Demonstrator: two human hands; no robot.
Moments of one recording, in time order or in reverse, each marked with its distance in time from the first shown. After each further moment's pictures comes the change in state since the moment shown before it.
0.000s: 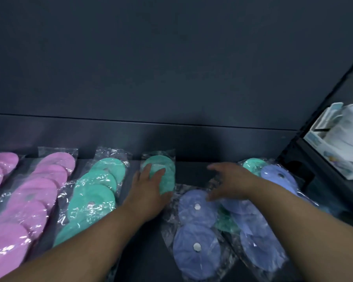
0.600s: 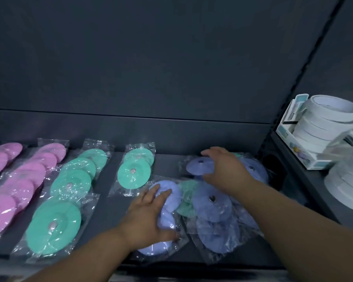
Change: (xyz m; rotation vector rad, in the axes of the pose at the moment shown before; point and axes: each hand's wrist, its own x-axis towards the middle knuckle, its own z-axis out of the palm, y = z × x) left_hand -0.074 0.081 0.050 0.024 -0.178 0.070; right_hand -0.022 0.082 0.004 0.114 0.276 -0.175
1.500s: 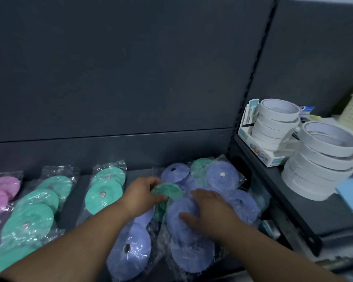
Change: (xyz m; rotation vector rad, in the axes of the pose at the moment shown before) left_hand 0.086 0.043 -0.042 -0.439 0.131 0.047; right_hand -0.065 0.018 0.029 -0.002 -0.148 0.259
